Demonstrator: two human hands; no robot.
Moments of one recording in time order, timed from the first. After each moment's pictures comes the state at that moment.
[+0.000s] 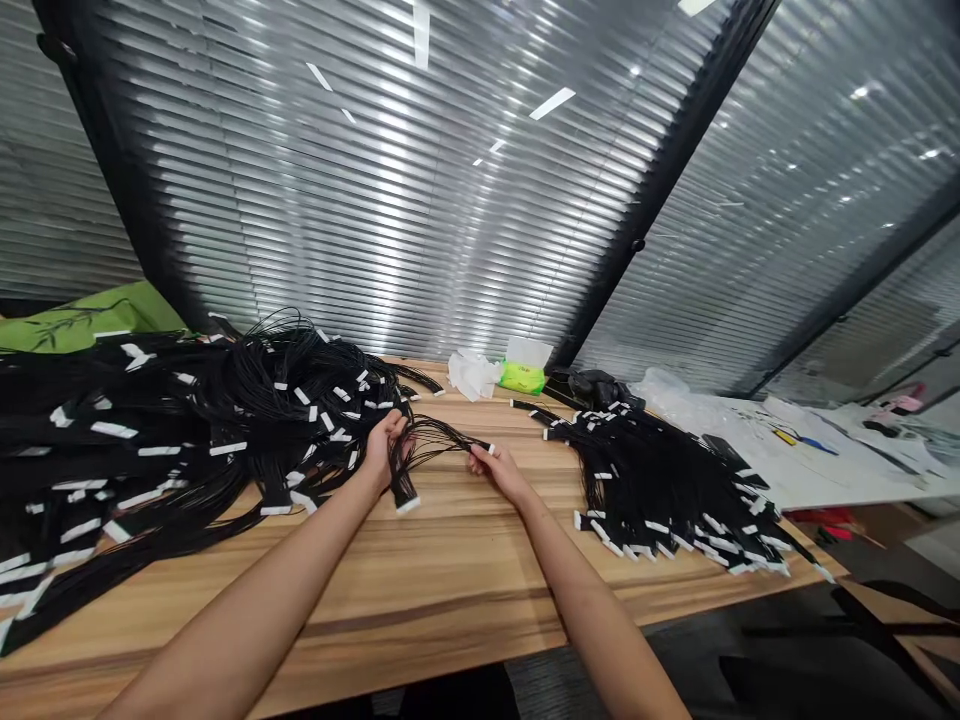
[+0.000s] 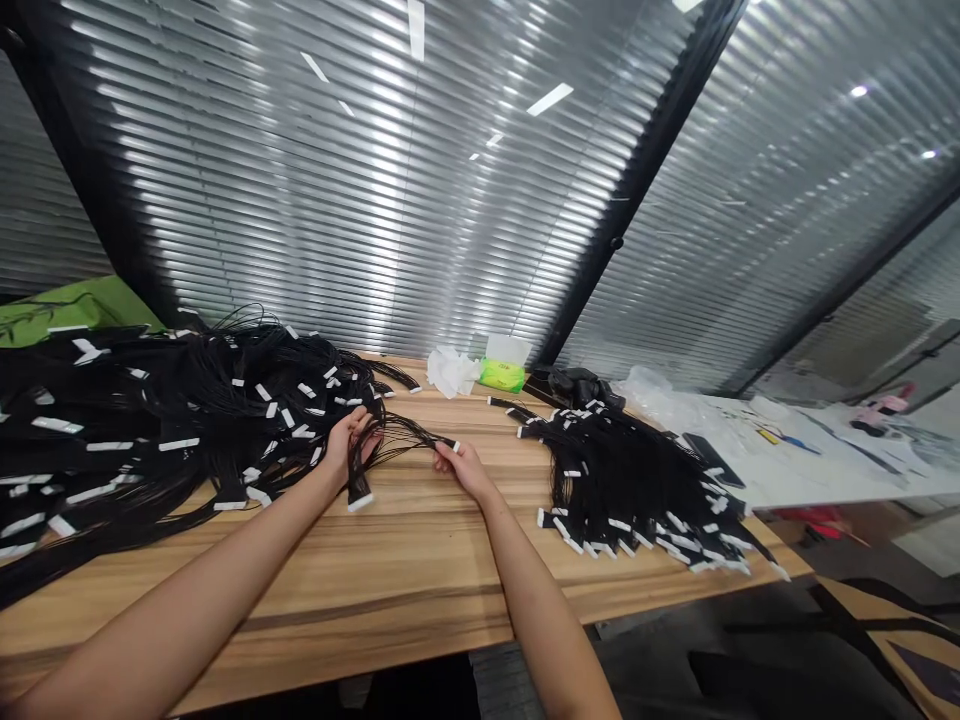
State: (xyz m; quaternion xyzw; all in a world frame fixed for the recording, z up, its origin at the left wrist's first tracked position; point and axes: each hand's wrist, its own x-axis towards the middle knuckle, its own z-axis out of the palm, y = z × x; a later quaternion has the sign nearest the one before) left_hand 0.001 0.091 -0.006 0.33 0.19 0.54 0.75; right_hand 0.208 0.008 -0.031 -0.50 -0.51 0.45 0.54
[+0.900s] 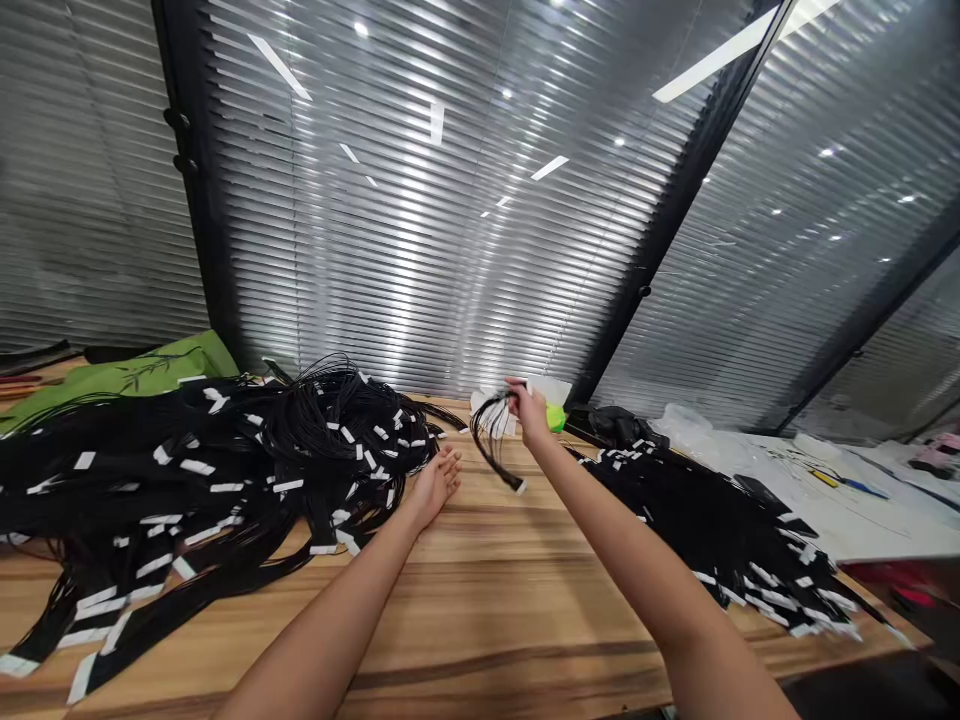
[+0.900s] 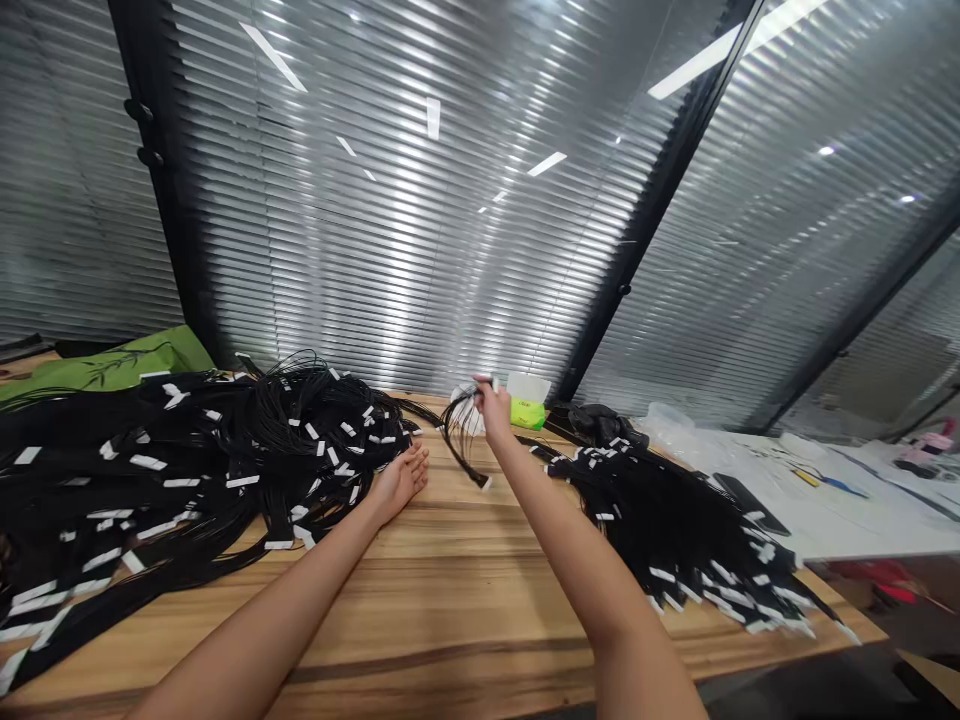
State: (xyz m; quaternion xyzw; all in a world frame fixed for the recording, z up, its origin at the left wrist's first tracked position) left_hand 0.009 0.100 -0.020 0.26 0.25 0.43 0.83; right_hand 0.181 0.090 0.114 -0.47 -0.42 0.27 0.73
